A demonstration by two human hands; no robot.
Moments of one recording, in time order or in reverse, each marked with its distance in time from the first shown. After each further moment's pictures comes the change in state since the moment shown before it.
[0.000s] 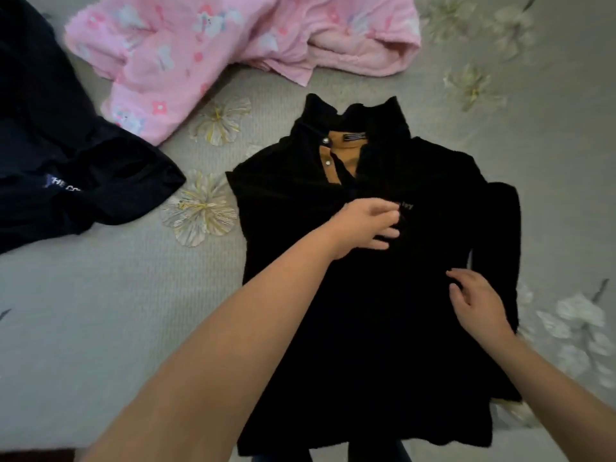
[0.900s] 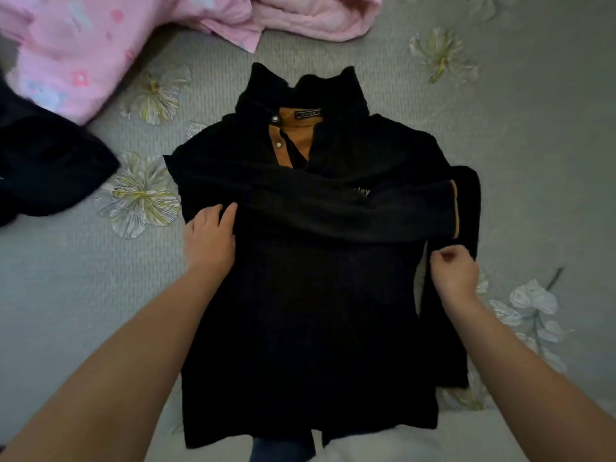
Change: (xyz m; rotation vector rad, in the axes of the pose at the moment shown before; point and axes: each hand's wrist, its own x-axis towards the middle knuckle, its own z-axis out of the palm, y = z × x) left_hand -0.004 -0.112 -0.065 1.231 0.754 -0.114; right_hand 0.053 0.029 -0.013 0.278 0.227 0.470
